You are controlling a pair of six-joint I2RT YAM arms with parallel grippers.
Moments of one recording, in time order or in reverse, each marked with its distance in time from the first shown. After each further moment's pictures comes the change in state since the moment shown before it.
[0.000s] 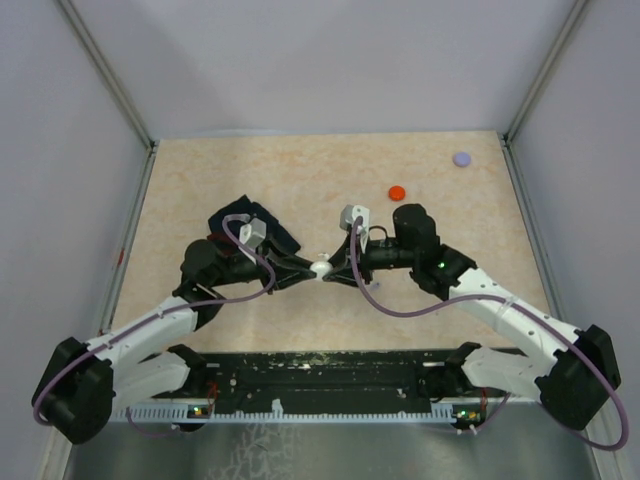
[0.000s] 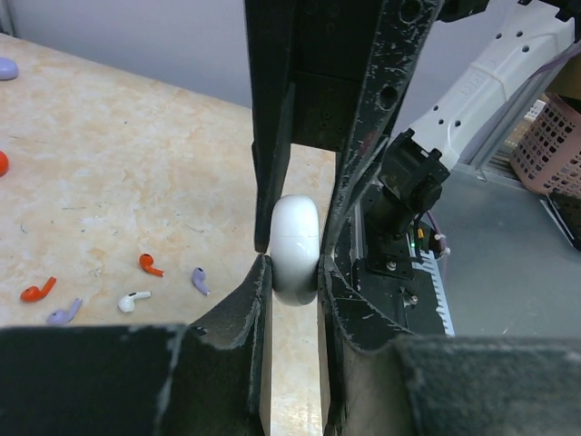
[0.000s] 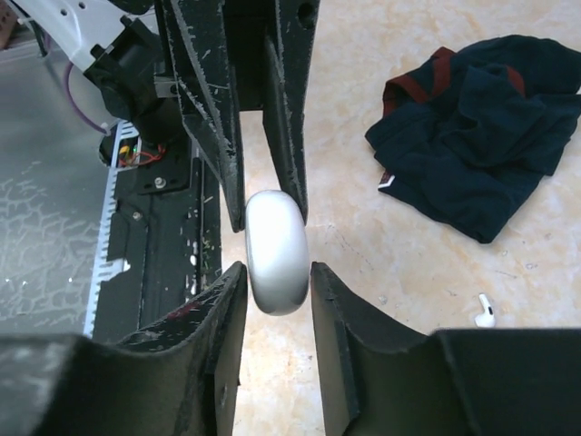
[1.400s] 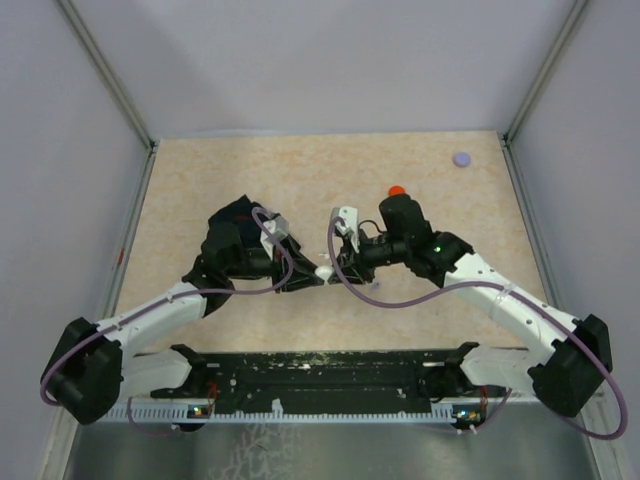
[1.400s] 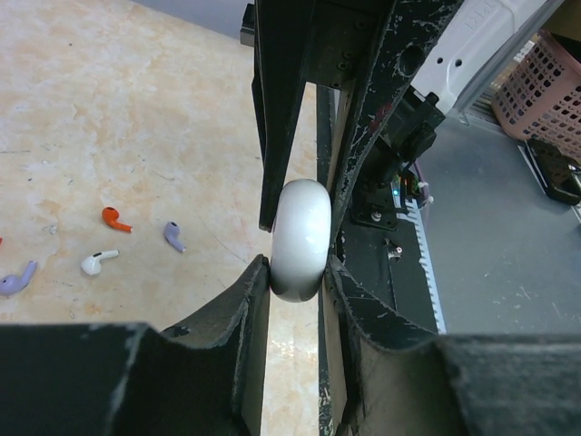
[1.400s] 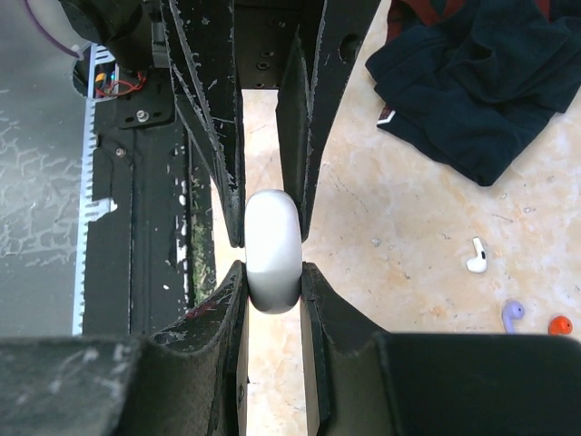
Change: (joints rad) left arm -0.034 0.119 0.116 -0.237 0.086 0.118; right arm 0.018 0.079 0.173 -0.367 0.053 -0.197
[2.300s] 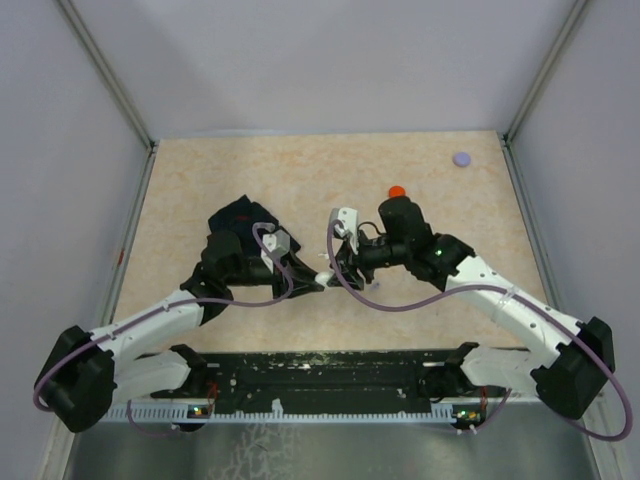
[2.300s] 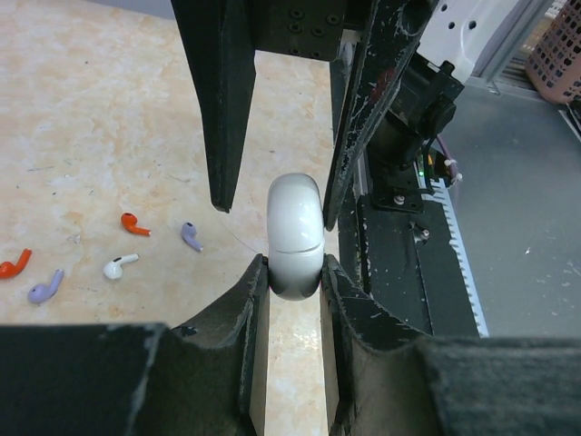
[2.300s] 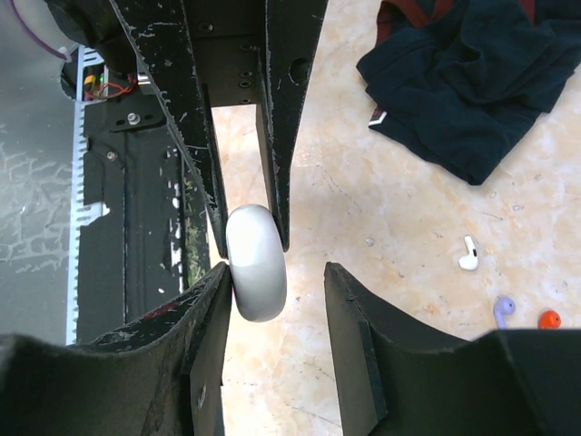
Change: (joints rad) left arm -0.047 -0.059 -0.043 -0.034 -0.043 0.147; right arm 0.024 -0.016 0.004 0.002 0.053 0.012
